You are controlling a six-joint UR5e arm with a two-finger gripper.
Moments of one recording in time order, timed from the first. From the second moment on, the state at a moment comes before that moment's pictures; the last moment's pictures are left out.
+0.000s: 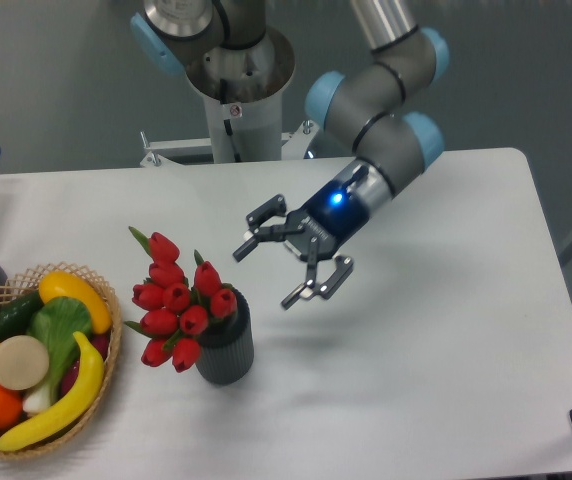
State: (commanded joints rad) arm 2.83 -1.78 -2.02 -0.83 0.21 1.59
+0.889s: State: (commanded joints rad) arm 3.04 -1.48 -1.98 -0.84 0.91 1.59
